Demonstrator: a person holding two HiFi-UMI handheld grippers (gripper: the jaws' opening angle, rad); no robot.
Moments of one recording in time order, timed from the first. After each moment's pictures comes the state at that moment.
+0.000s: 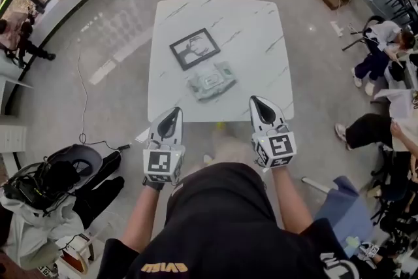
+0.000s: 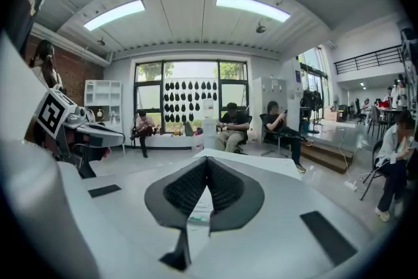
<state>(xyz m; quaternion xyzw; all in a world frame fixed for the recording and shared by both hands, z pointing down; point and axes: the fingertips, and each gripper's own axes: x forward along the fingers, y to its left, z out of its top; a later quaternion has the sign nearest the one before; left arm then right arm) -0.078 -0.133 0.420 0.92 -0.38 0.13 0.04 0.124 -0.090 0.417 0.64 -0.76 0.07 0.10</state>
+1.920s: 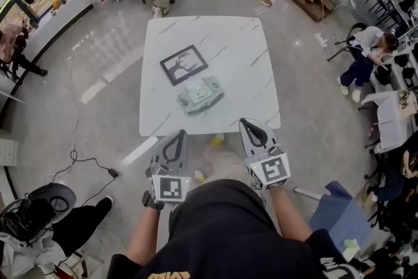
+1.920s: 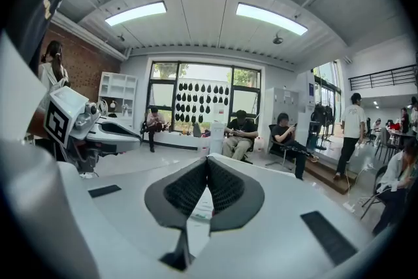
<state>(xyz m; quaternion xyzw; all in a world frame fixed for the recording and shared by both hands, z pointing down) -0.058 -0.069 0.384 0.92 -0.33 0.15 -0.12 0.089 -0.038 0.372 0.60 -0.79 0.00 0.12</state>
